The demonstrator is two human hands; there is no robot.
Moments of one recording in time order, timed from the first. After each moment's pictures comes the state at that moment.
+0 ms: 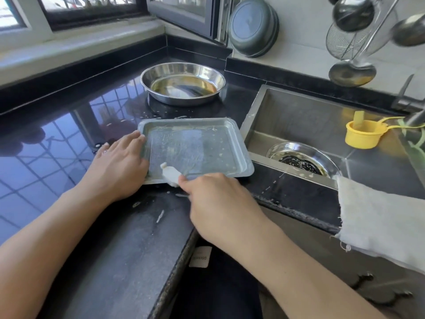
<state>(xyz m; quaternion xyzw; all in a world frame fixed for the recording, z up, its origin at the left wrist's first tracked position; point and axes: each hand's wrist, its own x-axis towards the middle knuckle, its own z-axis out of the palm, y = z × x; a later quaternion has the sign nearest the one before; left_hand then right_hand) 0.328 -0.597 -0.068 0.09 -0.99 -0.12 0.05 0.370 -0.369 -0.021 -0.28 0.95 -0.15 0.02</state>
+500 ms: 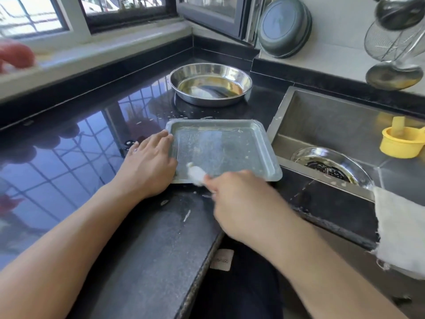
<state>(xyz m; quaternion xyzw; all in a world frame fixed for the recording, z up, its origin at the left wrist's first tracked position) 0.329 -0.598 -0.068 0.08 -0.99 -0.14 0.05 0.367 -0.380 -0.011 -0.26 0.95 -0.16 0.06</state>
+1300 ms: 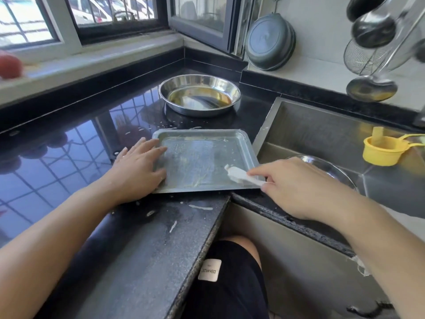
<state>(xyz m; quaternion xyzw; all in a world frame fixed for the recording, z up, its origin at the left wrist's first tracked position) 0.324 -0.605 -0.054 0.06 -0.98 -0.16 0.00 0.300 -0.290 0.006 -0.24 0.97 -0.05 0.07</state>
